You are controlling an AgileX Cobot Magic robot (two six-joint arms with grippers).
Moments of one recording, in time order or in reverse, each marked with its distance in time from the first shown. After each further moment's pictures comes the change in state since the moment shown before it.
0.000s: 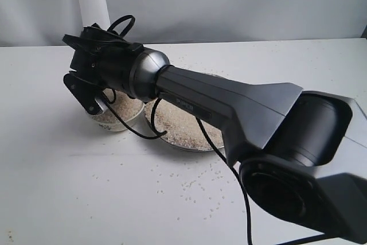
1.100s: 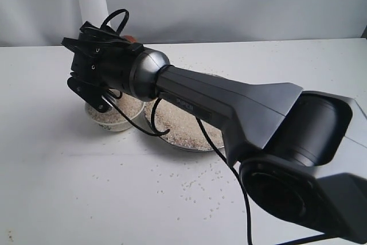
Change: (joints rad) left arm 0.000 0.000 0.000 0.000 0.000 0.000; right arm 0.000 0.000 0.002 -0.086 -0.030 -0.129
